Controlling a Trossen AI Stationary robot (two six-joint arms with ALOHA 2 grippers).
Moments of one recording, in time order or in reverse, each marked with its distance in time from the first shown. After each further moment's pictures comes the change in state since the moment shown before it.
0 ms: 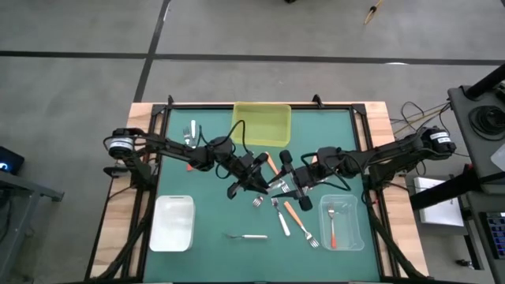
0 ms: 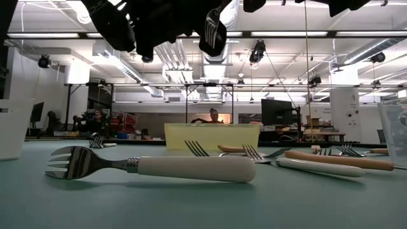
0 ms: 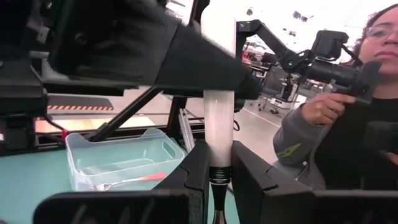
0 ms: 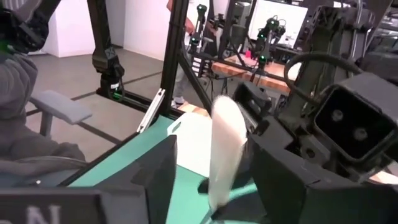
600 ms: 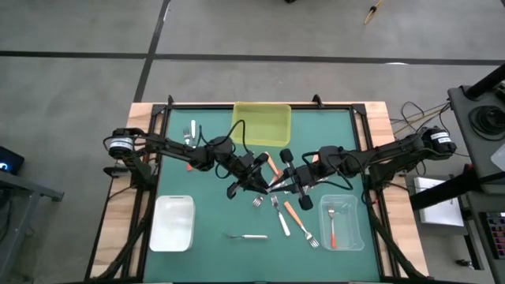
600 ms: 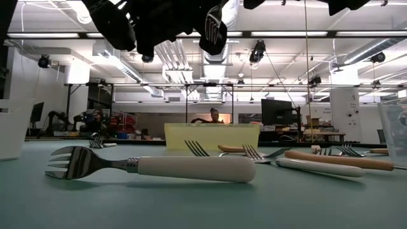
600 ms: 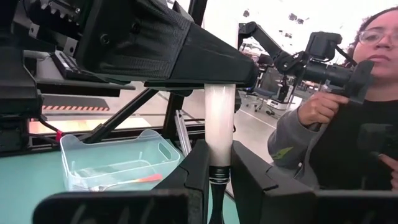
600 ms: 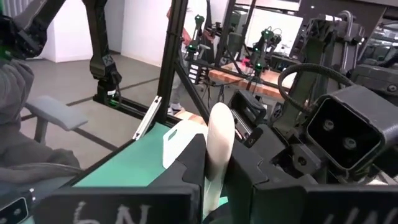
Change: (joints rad) left arm 0.000 -0.001 0.004 0.002 0.006 -0.020; right arm -0.008 -0.005 0.000 0.029 0.005 -0.003
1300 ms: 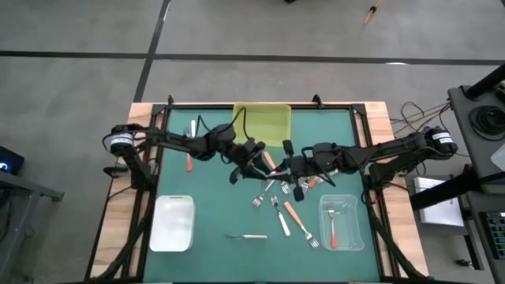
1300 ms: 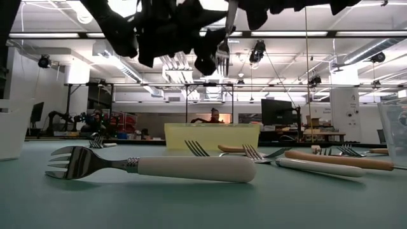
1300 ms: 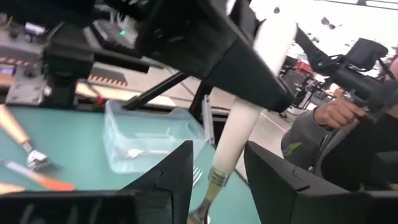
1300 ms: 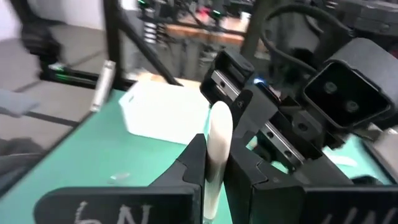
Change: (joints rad) left arm 0.148 -0.002 0.000 -0.126 0.049 -0.059; right arm -0.026 -0.018 0.043 -0.225 0.183 0.096
